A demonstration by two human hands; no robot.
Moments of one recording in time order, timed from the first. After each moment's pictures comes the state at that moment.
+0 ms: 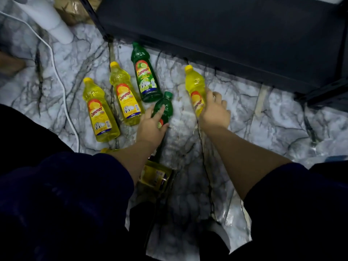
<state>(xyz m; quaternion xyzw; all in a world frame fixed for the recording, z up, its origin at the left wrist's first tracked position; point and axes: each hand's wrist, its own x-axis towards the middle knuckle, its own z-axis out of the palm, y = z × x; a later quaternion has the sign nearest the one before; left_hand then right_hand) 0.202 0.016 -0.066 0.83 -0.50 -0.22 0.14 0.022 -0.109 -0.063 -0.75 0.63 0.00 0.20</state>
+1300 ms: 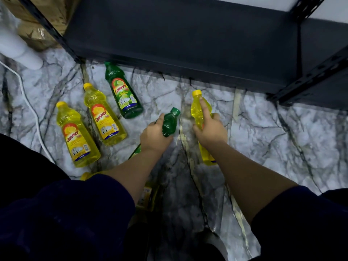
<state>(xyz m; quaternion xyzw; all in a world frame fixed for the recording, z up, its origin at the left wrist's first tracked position) 0.145 -0.042 -0.060 0.81 -0.54 -0.24 0.08 -0.047 -0.105 -0.053 -0.71 0.65 -0.05 0.26</state>
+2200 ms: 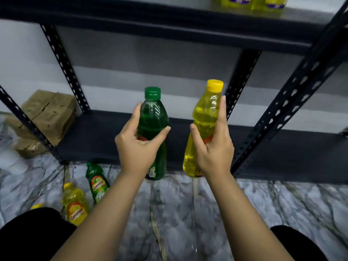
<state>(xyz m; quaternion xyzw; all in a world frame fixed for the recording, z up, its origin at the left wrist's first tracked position) 0.091 -0.146 0.254 0.51 -0.51 -0.15 0.68 -0.089 -0.154 0.266 -0.64 0.55 -0.53 0.06</state>
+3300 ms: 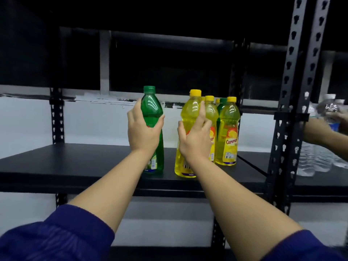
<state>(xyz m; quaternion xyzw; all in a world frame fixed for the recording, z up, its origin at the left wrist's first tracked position) 0.111 -0.339 0.596 0.42 -0.54 0.11 0.72 -0.037 -0.343 0.584 -0.59 0.48 -0.64 -0.14</state>
